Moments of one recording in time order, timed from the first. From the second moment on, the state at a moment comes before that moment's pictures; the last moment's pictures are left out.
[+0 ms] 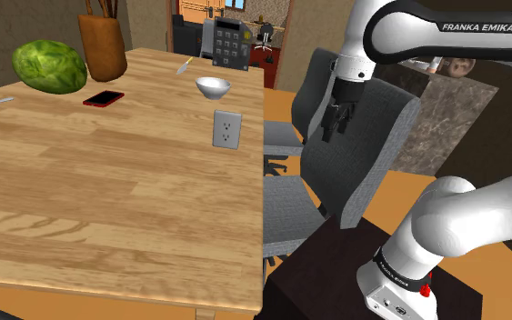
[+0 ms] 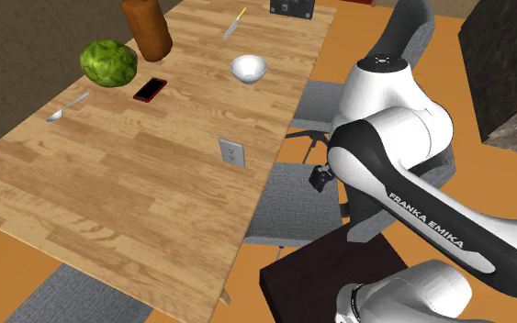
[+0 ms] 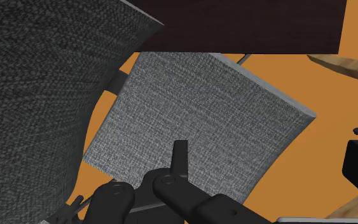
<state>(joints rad) 0.01 -0.74 0.02 -2.45 -0.01 1.64 -0.01</state>
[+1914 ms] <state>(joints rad) 0.15 0.10 0.21 -1.60 0.04 1.81 0.15</state>
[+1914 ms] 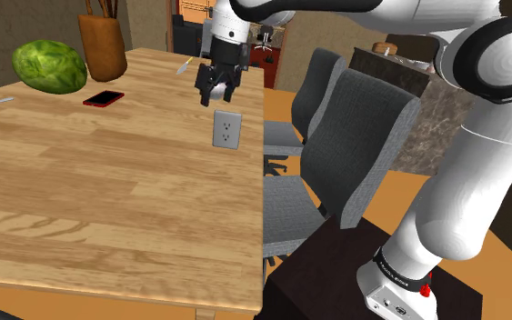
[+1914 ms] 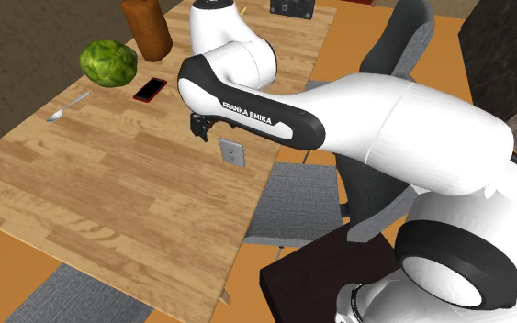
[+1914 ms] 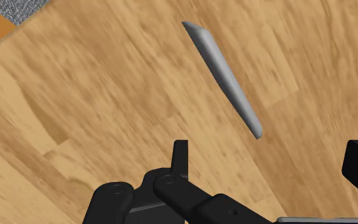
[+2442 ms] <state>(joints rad) 0.16 0.12 0.21 -1.67 0.04 1.89 0.14</state>
